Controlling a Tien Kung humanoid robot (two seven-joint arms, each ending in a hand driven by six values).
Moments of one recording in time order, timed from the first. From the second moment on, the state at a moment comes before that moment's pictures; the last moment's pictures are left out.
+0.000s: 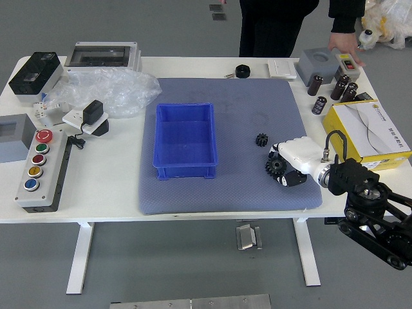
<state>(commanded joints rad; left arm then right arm) -0.08 0.12 -0.85 -0.18 1.07 -0.12 0.18 0.50 -0.52 0.62 1.29 -2.11 -0.03 -0.20</state>
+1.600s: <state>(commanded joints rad) -0.09 0.14 -0.86 -0.18 1.10 -0.12 0.18 0.82 -0.28 0.55 1.23 -2.07 0.02 -0.21</state>
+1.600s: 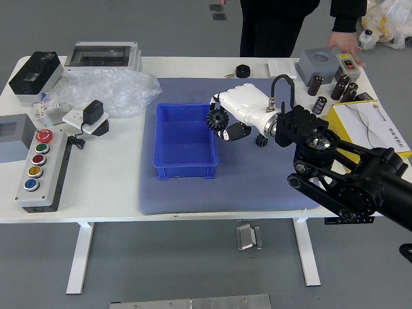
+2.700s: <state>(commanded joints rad) -0.09 0.14 -0.85 -0.18 1.10 -0.12 0.19 0.83 -0.15 0.59 1.13 -2.05 0.09 -0.19</state>
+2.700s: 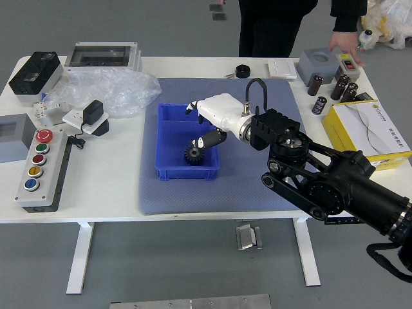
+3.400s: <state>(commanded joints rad) -0.09 0.14 -0.85 -0.18 1.09 -0.12 0.18 0.81 -0.36 0.58 1.13 -2.00 0.07 -0.12</state>
